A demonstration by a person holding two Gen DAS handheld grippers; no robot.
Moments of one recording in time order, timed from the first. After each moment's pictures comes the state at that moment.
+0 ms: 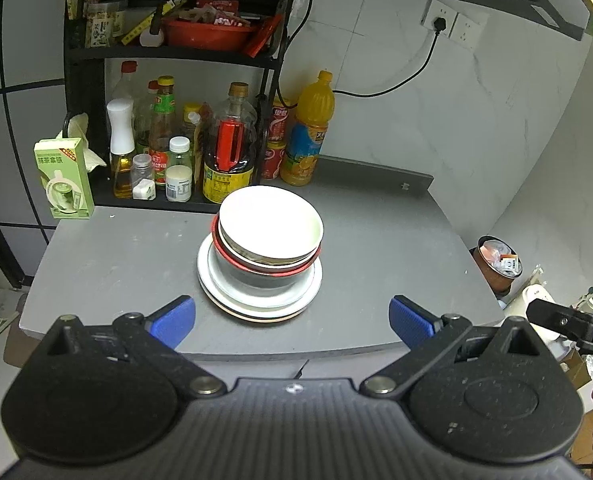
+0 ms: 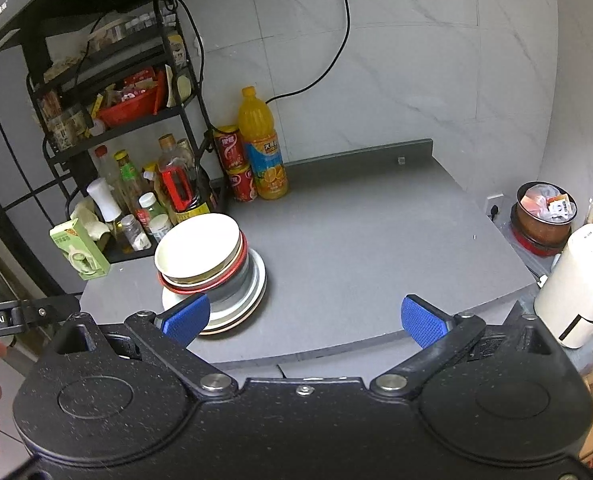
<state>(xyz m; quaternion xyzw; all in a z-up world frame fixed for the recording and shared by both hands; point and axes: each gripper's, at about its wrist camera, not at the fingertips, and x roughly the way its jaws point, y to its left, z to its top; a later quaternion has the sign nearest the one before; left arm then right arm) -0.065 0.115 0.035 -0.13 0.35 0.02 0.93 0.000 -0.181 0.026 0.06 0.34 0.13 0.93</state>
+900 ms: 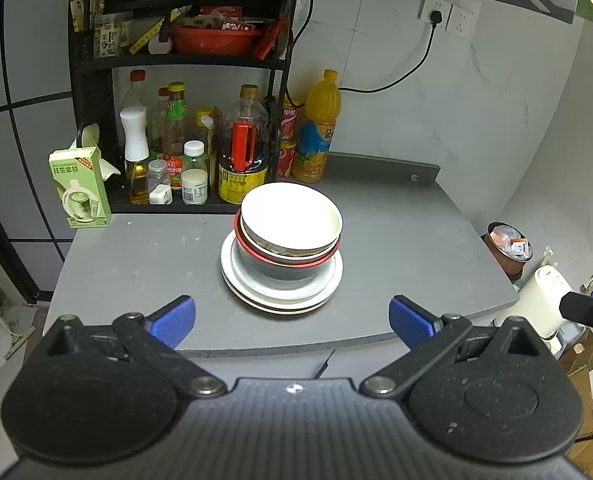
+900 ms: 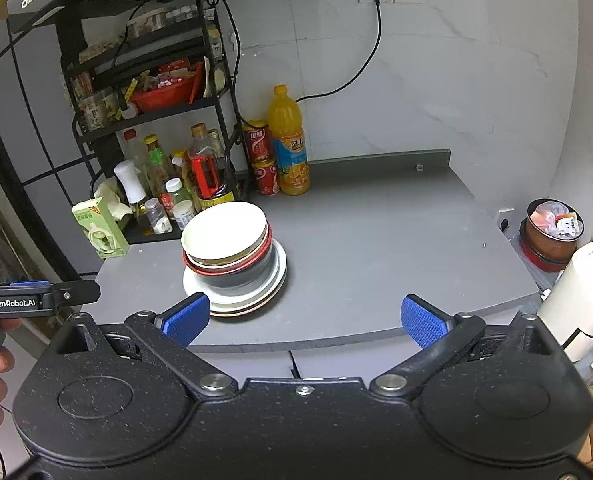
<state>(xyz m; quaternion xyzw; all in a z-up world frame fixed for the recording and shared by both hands) -0.084 0.131 0.031 -0.10 0.35 0.02 0.93 -0.029 -0.163 0.036 0.03 0.33 0.16 0.93</state>
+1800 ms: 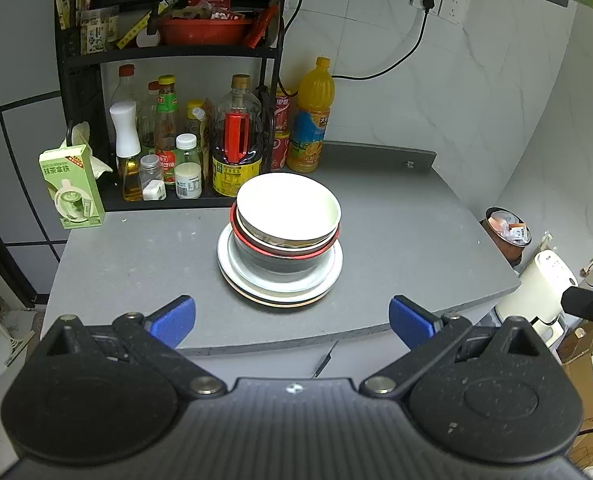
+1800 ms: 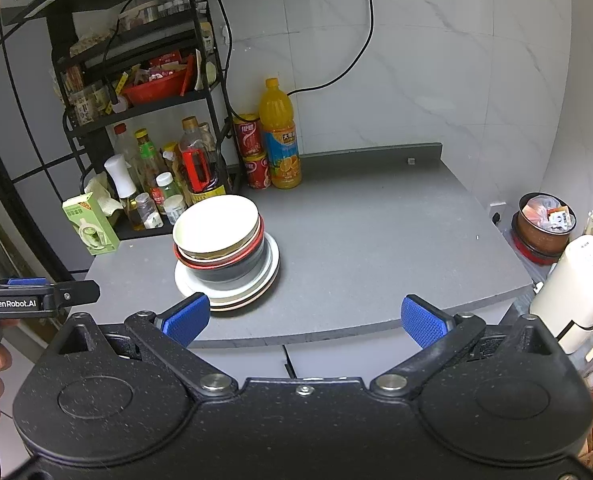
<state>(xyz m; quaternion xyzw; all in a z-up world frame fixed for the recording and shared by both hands) -0.077 0.131 0.023 -0.08 0.36 0.01 0.93 -0.032 -0.157 0.031 0.02 0.34 0.14 0.93</state>
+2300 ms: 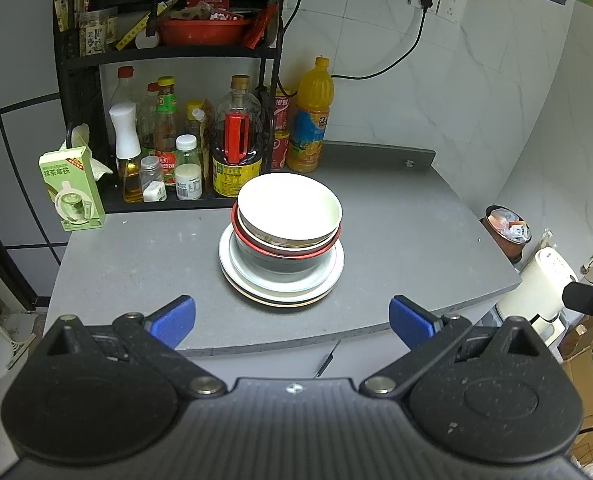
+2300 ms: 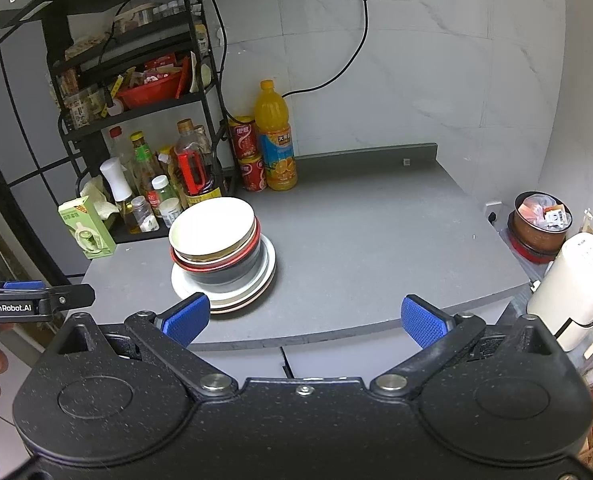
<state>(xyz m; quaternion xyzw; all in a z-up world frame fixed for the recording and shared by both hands) -0.076 0.135 0.022 -0.08 0.36 0.01 0.93 -0.031 -0.157 0.030 0.03 0.34 0.13 0.93</state>
